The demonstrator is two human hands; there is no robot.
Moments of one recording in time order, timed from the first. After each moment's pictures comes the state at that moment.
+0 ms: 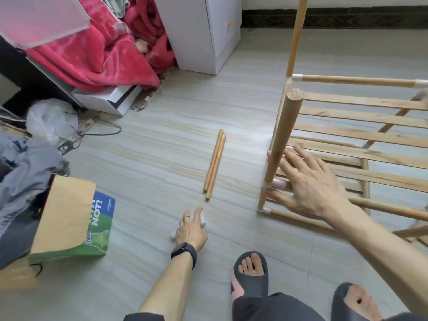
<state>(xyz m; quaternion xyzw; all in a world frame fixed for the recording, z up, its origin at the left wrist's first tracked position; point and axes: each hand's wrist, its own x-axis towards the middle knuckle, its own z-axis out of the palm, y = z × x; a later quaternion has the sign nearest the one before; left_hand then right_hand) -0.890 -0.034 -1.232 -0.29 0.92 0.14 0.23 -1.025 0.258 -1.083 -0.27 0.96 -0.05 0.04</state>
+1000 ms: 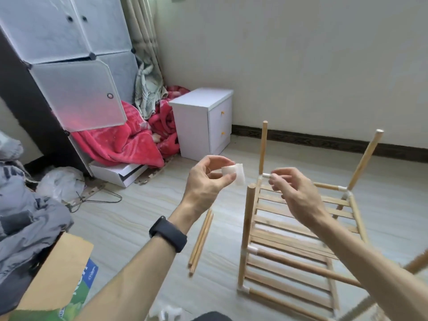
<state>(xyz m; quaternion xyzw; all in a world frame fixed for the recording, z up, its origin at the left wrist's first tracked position) -0.986 0.041 -0.871 0.03 0.73 0.66 -0.18 -1.030 0.267 -0.889 -0.16 0.82 -0.55 -0.05</state>
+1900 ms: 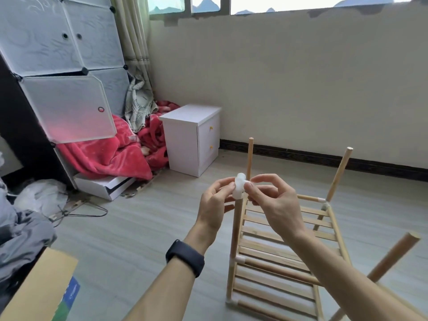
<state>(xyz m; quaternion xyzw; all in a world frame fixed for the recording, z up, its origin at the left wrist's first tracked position) -0.973 0.089 -0.875 -0.03 0.64 0.76 -0.08 -0.989 0.245 -0.860 -0.19 0.69 -0.69 -0.07</state>
